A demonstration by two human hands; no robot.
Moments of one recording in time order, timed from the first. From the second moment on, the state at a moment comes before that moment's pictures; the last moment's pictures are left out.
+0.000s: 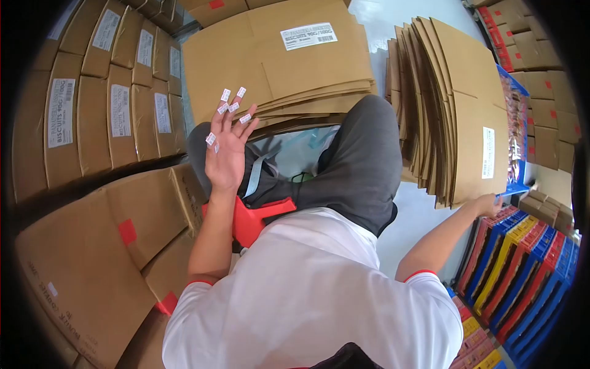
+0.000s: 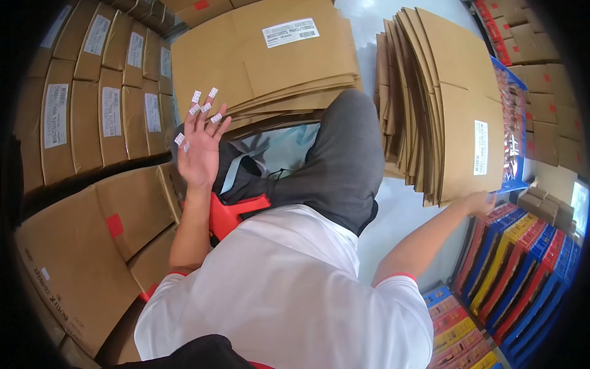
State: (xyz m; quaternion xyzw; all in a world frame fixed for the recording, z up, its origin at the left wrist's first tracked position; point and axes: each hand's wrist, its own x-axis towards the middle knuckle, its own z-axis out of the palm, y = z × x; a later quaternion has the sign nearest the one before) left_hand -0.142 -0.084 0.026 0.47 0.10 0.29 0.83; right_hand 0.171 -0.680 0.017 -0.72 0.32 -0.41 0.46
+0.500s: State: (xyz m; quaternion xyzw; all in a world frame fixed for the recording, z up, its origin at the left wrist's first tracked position) left_hand -0.146 -0.081 0.025 0.52 0.07 0.34 0.78; right_hand 0.007 -0.173 0.035 -0.66 -0.33 0.38 0.56
